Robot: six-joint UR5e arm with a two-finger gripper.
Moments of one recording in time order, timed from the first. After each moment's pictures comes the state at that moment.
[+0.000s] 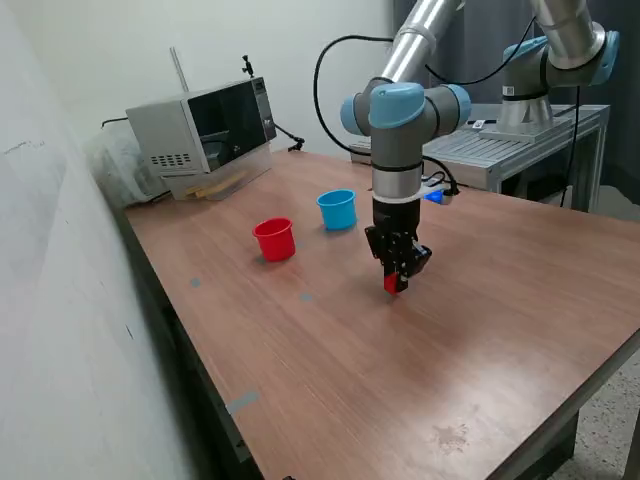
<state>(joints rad) 0.17 -0.68 1.25 -2.22 -1.67 3.30</state>
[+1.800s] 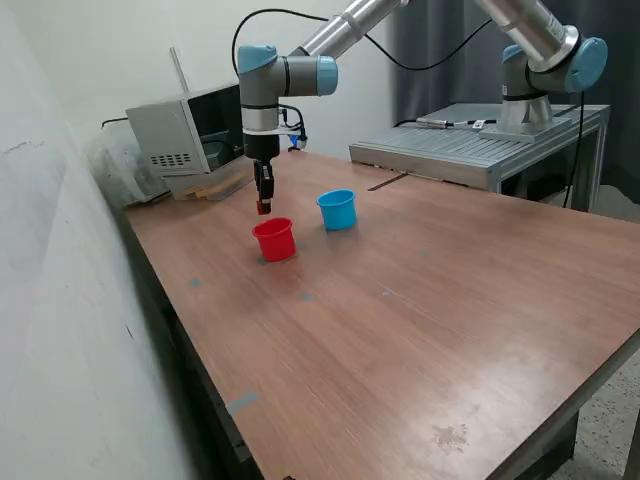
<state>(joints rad) -0.25 -0.75 1.18 -2.21 -1.65 3.20</state>
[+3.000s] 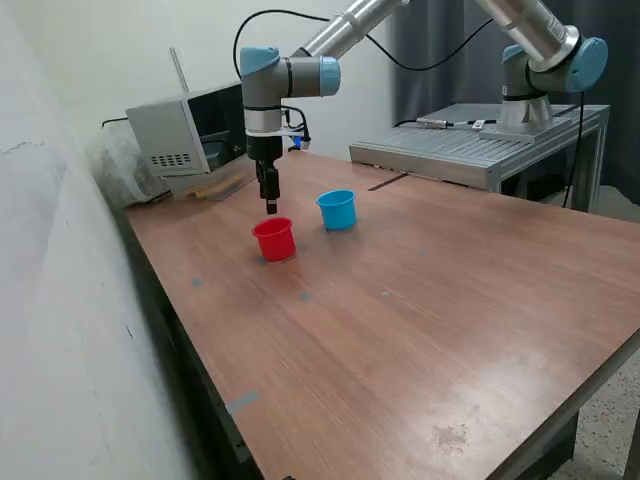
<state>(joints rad) -0.24 -0.77 1.20 -2.21 -1.65 3.18</state>
